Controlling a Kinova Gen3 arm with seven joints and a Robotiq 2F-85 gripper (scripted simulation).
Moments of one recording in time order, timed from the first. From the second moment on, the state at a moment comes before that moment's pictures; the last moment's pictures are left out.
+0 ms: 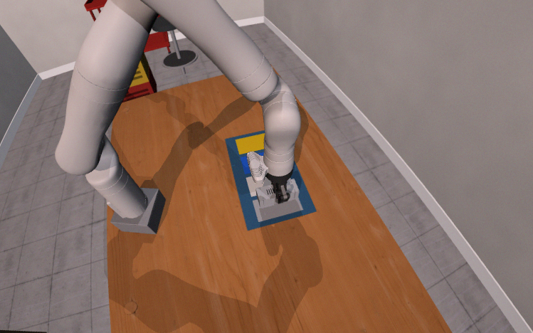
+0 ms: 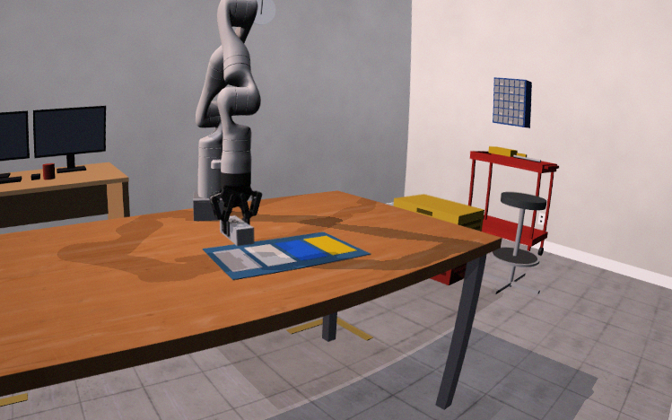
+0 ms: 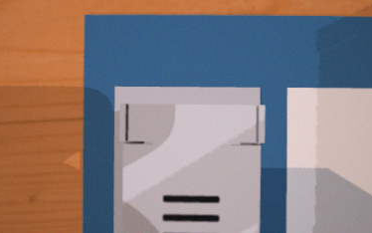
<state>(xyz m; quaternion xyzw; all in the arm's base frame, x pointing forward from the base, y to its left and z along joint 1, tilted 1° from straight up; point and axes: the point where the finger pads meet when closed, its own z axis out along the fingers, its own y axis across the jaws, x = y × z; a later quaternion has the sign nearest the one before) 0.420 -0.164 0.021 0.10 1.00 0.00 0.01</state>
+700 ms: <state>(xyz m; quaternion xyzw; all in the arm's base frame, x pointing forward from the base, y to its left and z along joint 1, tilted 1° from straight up) 0.422 -0.159 0.021 0.09 1.00 0.00 0.01</state>
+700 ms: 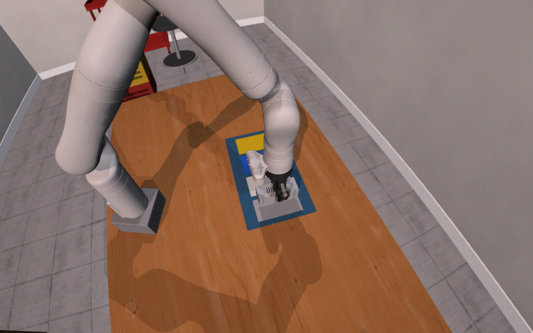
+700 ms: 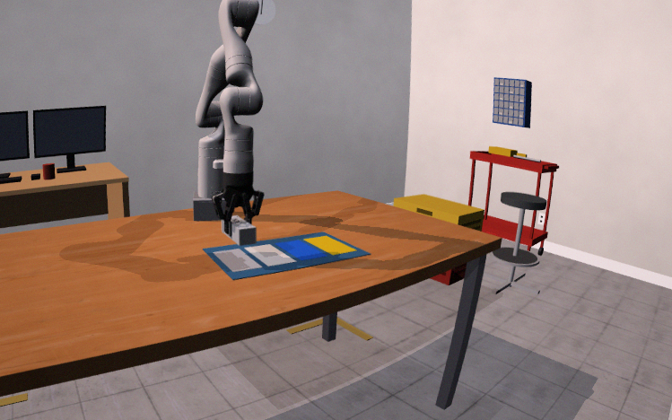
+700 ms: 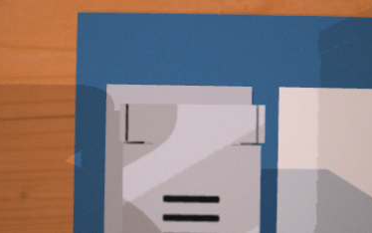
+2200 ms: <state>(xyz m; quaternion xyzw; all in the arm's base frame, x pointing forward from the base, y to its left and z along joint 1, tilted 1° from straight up) 0.447 -0.033 0.014 0.10 0.99 0.00 0.01</state>
